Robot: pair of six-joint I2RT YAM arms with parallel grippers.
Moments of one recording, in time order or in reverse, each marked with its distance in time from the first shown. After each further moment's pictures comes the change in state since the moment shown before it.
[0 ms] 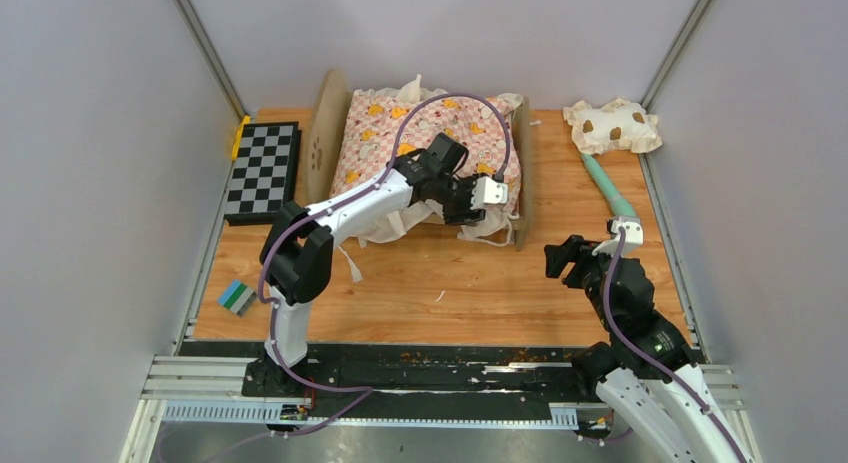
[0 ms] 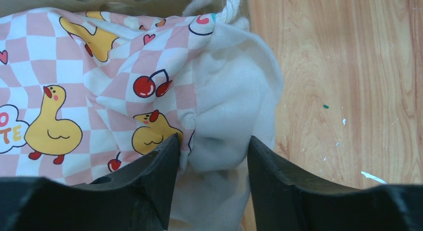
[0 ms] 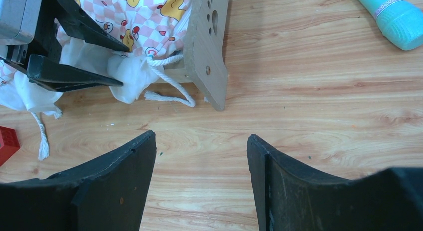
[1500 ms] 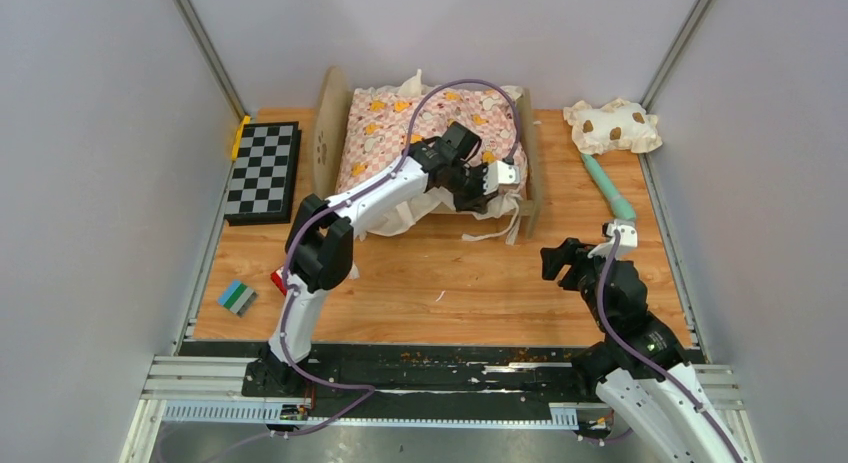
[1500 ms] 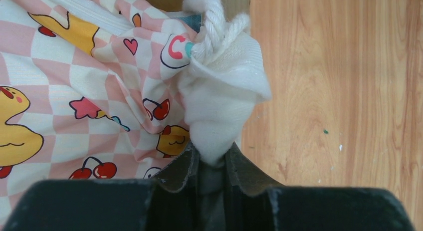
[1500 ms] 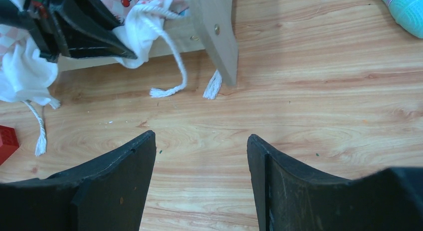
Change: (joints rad) left arm 0.000 0.150 0.235 -0.129 0.007 -0.140; right arm 0.000 -0.016 -0.064 0.037 -0.011 0.023
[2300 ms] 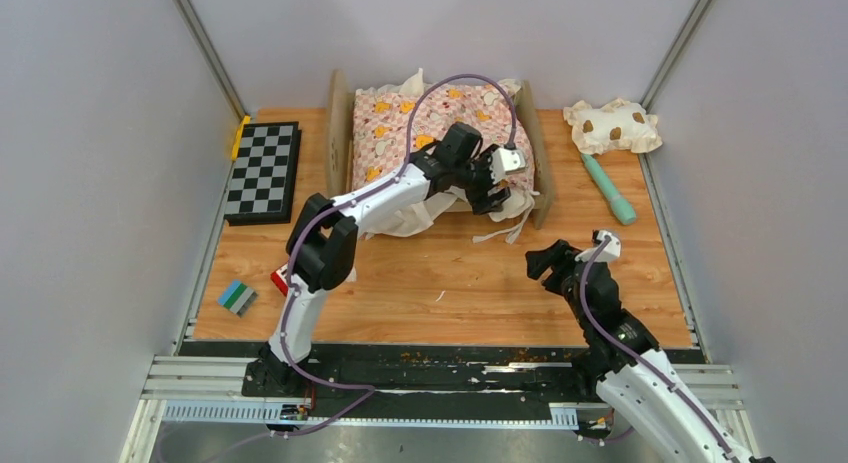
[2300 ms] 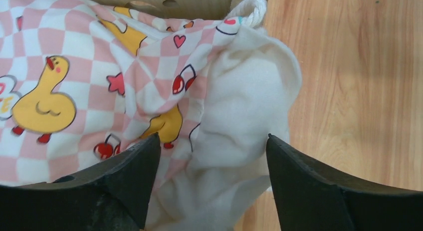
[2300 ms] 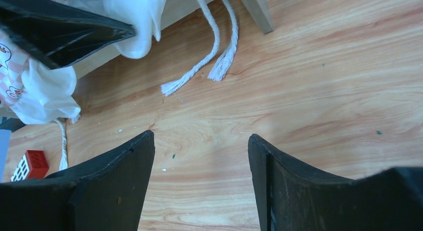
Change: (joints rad) left arm -0.002 0.055 -0.028 0.338 -0.034 -0.209; right arm 0.000 0.066 -0.198 0.192 0.003 0.265
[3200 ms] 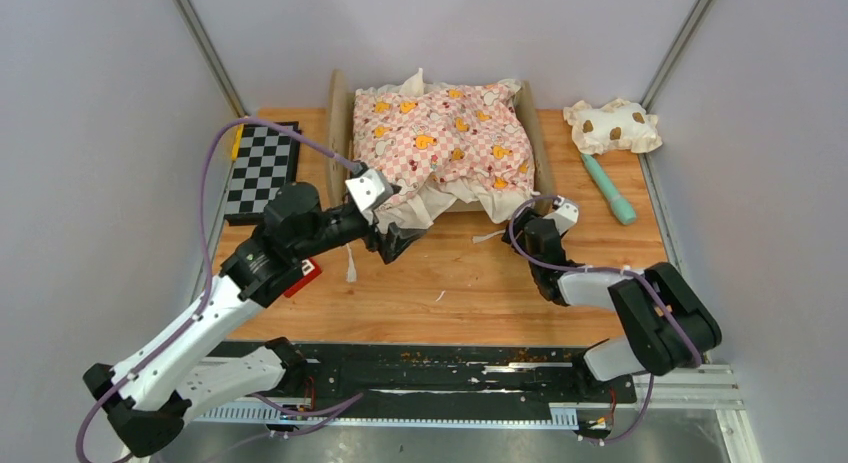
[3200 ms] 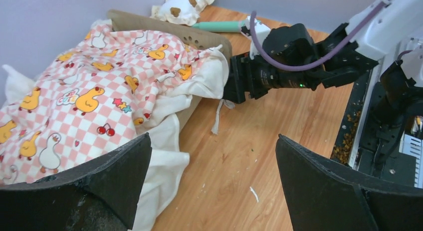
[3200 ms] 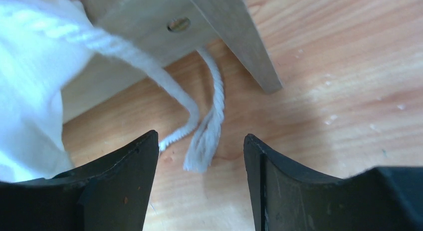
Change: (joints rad) left arm 0.000 -1.244 -0.853 0.140 -0.193 -0.378; right arm -0.056 1.005 0.064 0.831 0.101 0.012
